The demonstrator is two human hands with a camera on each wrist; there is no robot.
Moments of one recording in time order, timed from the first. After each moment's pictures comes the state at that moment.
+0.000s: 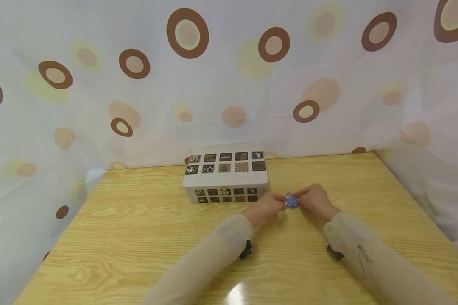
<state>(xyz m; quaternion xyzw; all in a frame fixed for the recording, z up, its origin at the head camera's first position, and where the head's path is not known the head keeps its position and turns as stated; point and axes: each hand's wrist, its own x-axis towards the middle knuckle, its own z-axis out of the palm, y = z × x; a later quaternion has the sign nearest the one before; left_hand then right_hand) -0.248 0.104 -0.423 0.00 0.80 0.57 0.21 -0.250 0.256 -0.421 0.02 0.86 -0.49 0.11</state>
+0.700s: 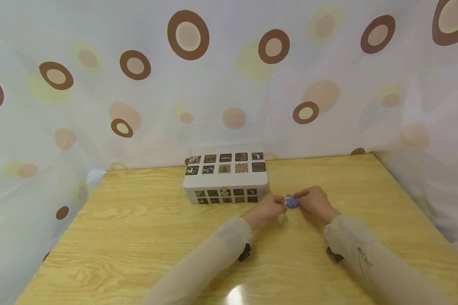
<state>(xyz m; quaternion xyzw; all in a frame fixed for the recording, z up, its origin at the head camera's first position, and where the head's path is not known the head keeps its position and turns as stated) -0.242 0.097 -0.427 0.05 0.77 0.60 0.20 -0.248 0.257 -0.423 0.02 0.86 -0.50 0.11</state>
